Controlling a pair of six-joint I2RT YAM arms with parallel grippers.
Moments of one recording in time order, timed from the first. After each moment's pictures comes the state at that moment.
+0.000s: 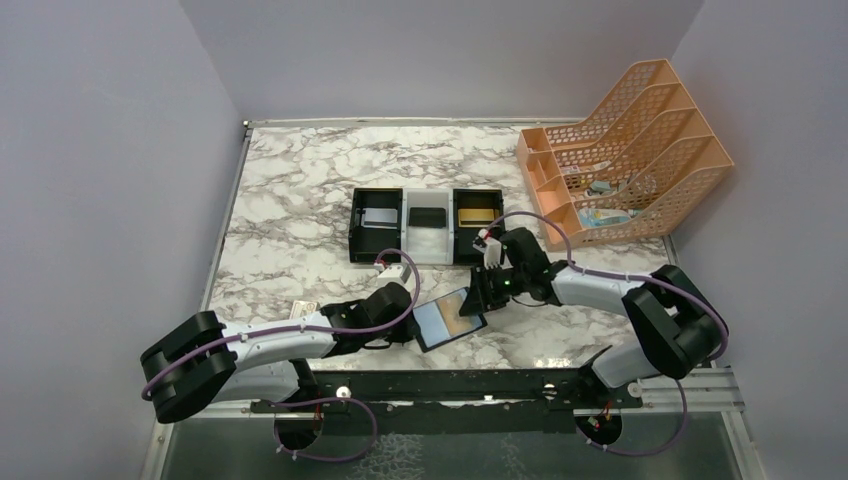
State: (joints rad) left arm -1.04 1.15 0.38 -0.07 -0.15 -0.91; right arm 0.60 1.47 0.57 0.01 -0.61 0.39
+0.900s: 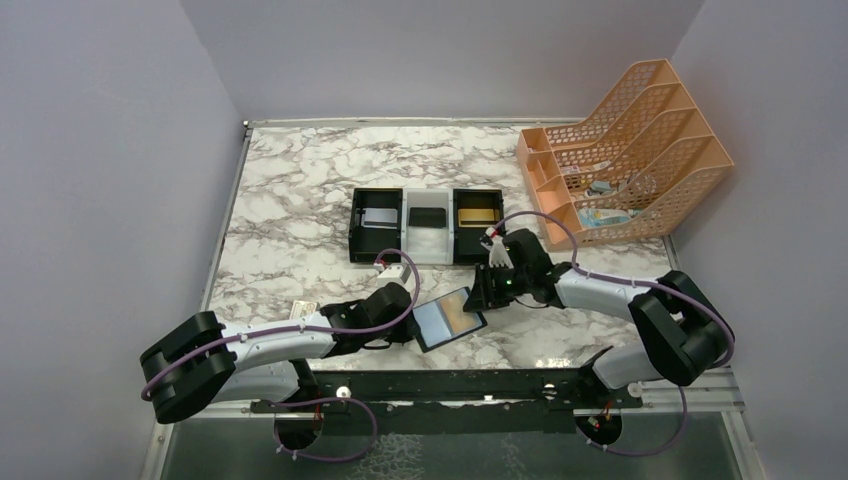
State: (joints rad) left arm -1.04 1.15 0.38 -0.06 -0.15 -0.91; right arm 0.60 1.43 0.54 0.00 -0.49 0.47
